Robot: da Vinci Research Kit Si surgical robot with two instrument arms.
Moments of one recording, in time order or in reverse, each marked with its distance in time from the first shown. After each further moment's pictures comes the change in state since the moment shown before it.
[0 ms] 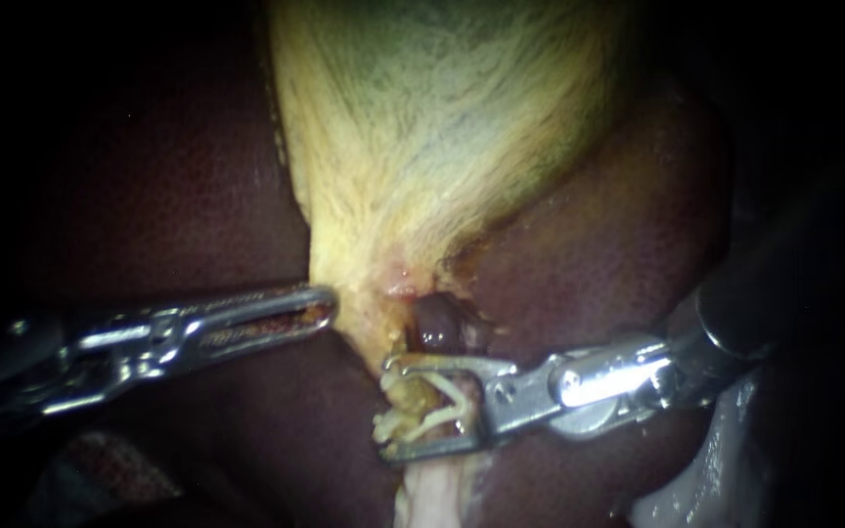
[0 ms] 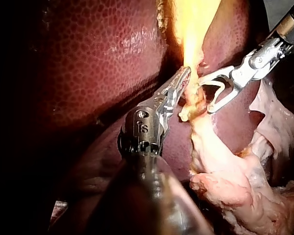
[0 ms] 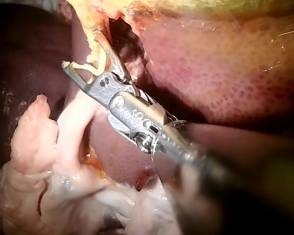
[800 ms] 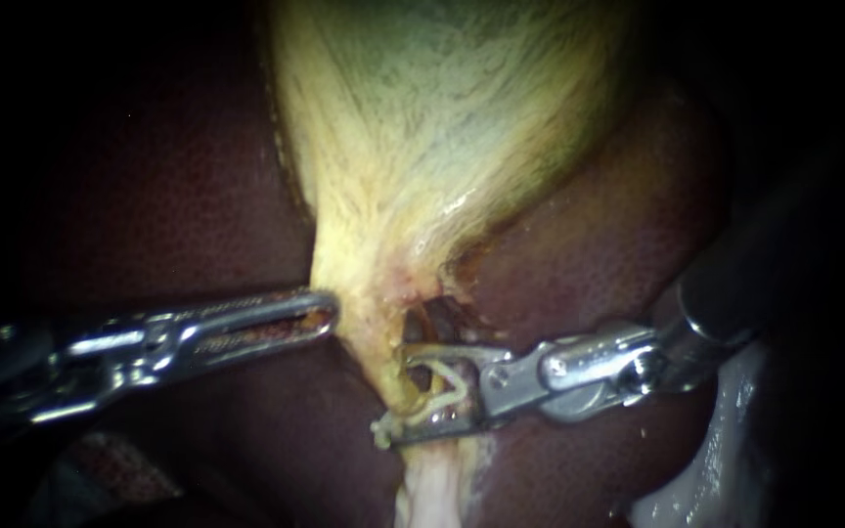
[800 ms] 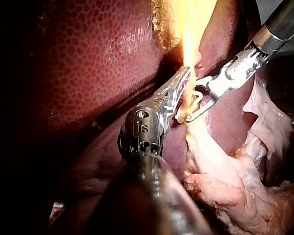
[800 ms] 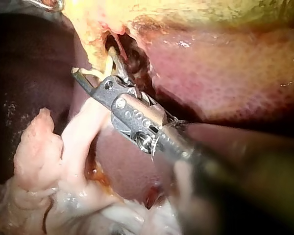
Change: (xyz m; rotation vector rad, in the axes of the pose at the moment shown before) right arm -0.001 0.000 0.005 -0.019 -0.069 -0.013; left arm -0.001 -0.001 0.000 0.003 -0.010 -0.008
